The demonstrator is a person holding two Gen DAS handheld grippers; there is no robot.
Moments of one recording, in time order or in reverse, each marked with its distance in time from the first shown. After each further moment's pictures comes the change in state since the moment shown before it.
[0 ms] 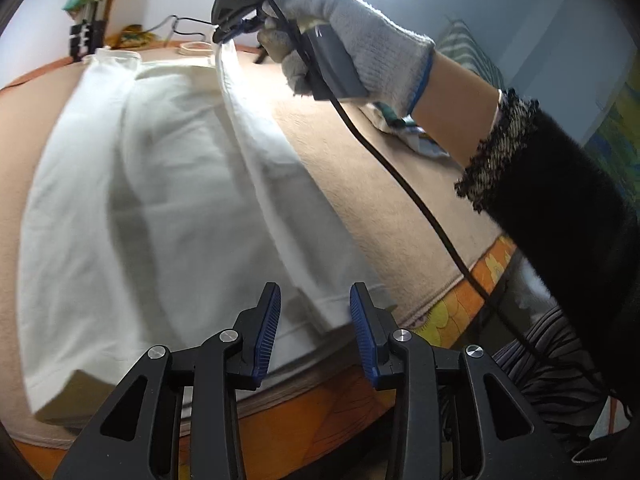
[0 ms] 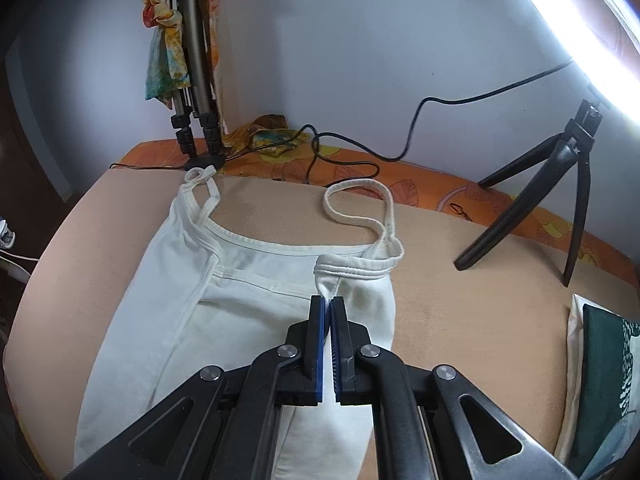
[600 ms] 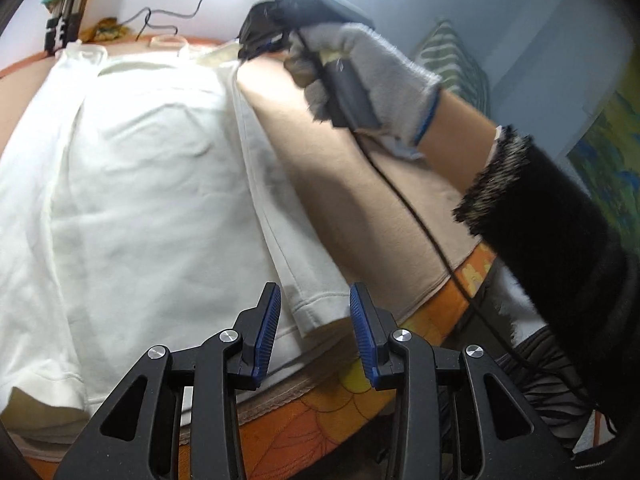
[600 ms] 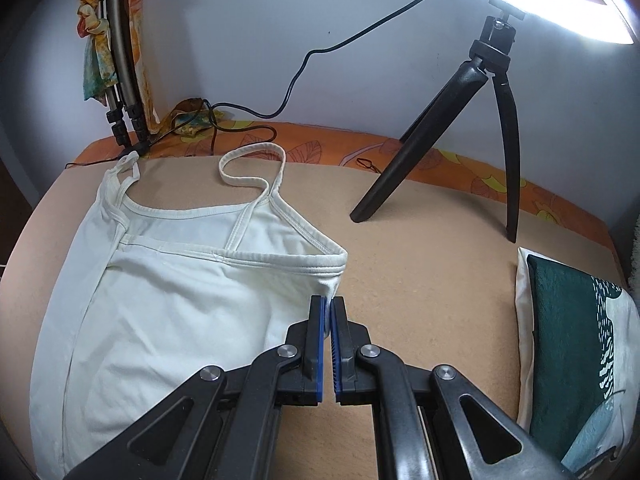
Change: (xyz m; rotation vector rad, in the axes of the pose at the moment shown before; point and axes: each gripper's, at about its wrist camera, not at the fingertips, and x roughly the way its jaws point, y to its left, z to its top) left arm 0.015 -0.010 0.005 -0.022 0.012 -0.061; right arm 0.004 -0.076 -0.033 0.066 0.043 -0.081
